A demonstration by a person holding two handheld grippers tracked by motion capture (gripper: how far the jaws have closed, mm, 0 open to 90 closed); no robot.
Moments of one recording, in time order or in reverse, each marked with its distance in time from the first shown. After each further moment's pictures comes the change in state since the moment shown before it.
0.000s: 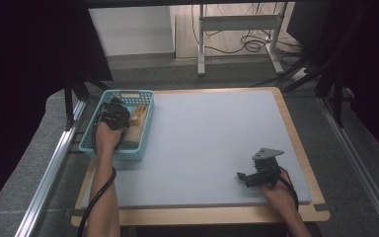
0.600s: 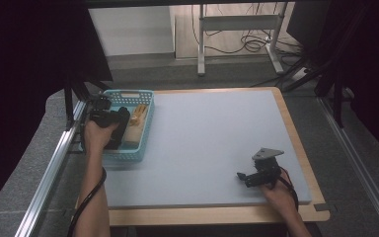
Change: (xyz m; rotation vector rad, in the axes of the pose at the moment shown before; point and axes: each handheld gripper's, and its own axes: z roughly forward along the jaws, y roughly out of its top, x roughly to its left) left arm 0.012 -0.009 -0.042 -0.171 -0.042 -0.030; right arm 0.000 0.000 0.000 0.000 0.000 0.000
